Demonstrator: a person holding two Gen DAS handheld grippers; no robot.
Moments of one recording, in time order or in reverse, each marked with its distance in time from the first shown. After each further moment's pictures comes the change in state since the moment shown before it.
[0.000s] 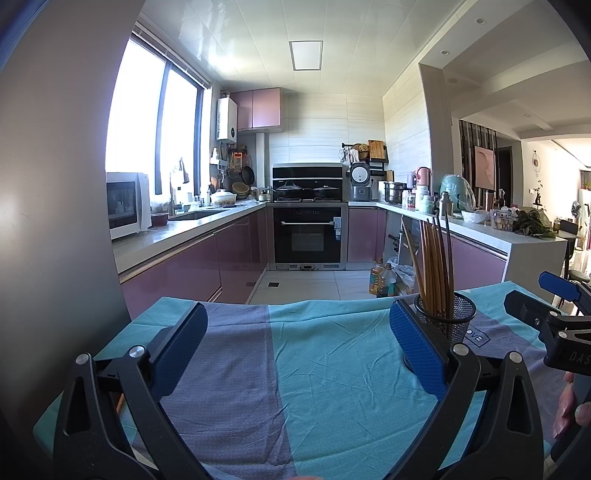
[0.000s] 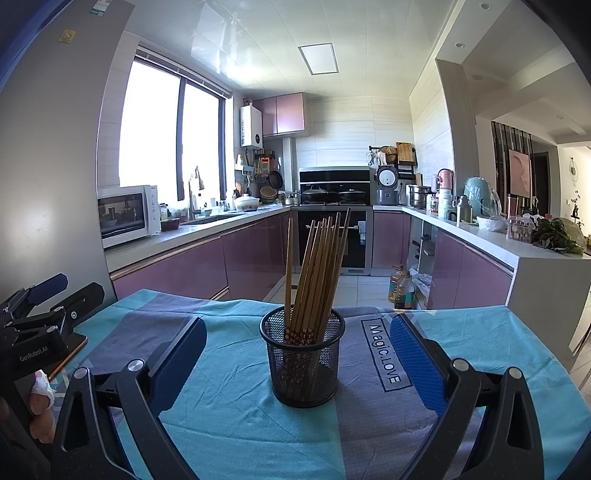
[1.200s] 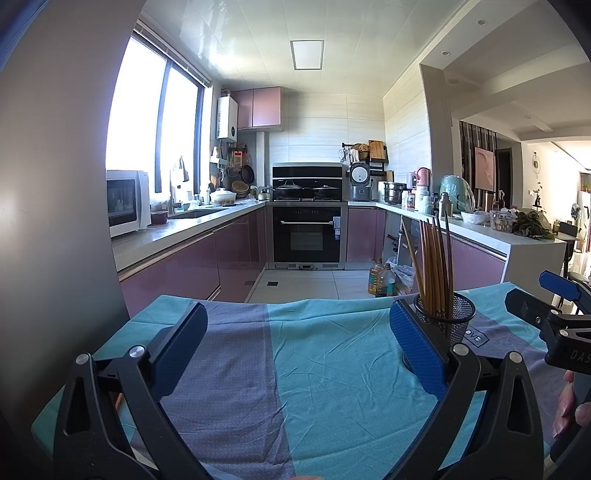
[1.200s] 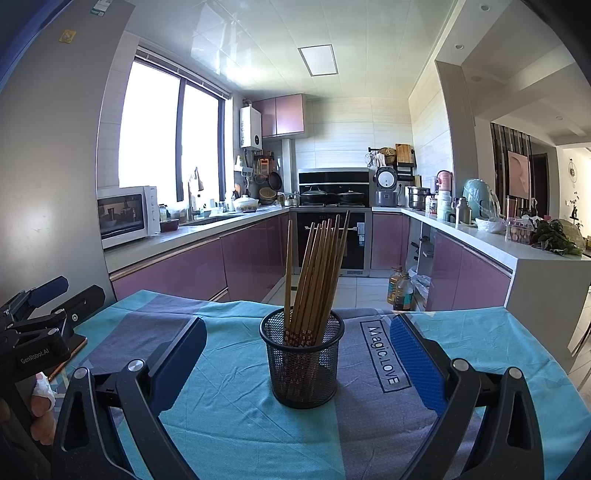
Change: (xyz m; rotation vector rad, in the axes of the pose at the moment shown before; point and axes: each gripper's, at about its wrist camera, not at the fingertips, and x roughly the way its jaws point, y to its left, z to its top) left arm 0.002 -0.001 0.000 -0.001 0.002 0.001; right arm -0.001 0.000 0.001 -0.003 -0.001 -0.007
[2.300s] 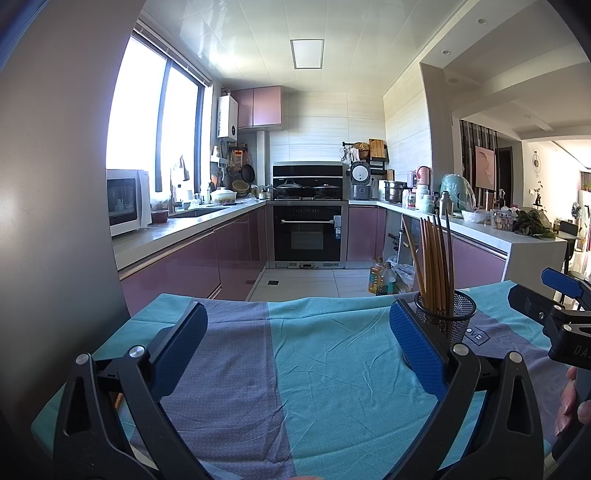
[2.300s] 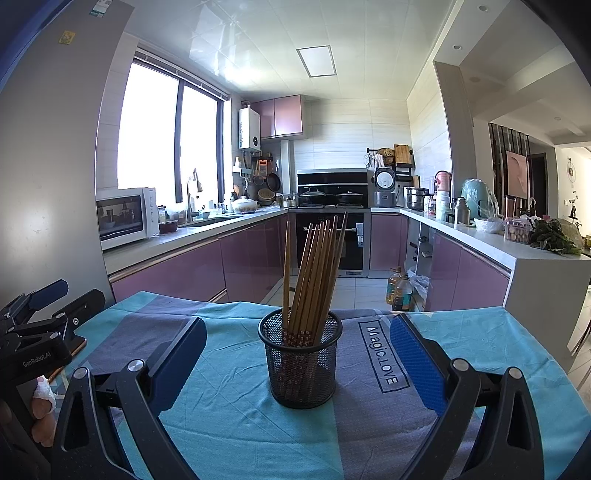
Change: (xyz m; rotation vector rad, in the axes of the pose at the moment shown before) left arm 0.000 -0.001 0.000 0.000 0.002 0.001; right arm -0.002 0.001 0.001 0.001 -0.006 -0.006
